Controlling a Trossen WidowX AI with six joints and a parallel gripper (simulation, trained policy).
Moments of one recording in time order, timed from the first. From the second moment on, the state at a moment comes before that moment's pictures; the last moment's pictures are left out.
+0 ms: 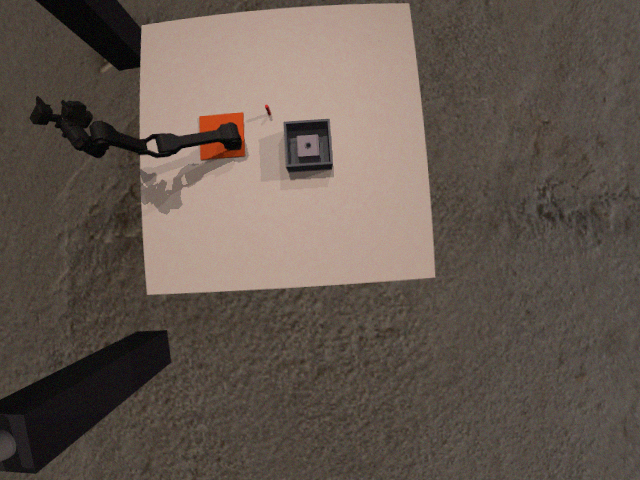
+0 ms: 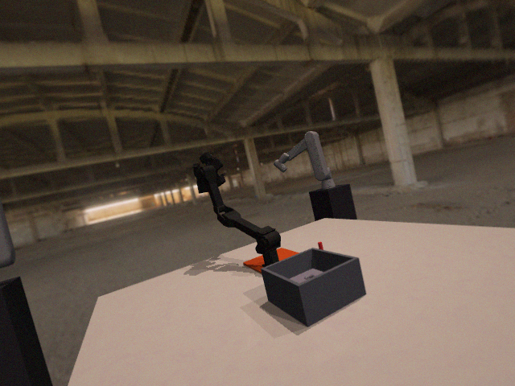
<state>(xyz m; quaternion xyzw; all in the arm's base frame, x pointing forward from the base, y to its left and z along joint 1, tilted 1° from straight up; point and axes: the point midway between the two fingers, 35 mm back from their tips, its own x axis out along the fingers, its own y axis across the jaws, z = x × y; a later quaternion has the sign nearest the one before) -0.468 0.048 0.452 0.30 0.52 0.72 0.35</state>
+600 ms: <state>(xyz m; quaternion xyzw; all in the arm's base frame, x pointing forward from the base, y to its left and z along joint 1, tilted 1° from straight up) -0.431 0.034 0.523 0.37 0.67 0.62 0.16</state>
